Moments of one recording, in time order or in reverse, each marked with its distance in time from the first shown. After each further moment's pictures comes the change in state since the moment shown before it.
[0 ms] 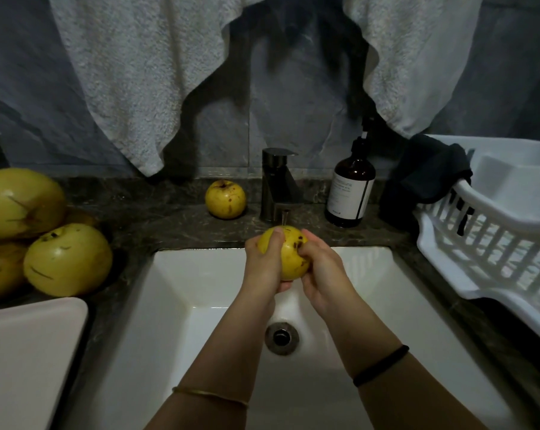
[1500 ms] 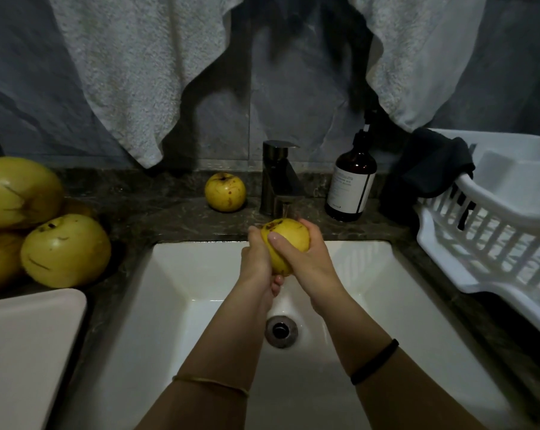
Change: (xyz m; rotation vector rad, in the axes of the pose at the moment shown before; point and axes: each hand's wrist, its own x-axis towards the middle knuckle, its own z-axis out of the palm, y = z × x) left_hand 0.015 -0.008 -0.005 -0.055 0.050 -0.269; right_hand -0.014 0.002 0.007 -0.497 -0.106 -0.250
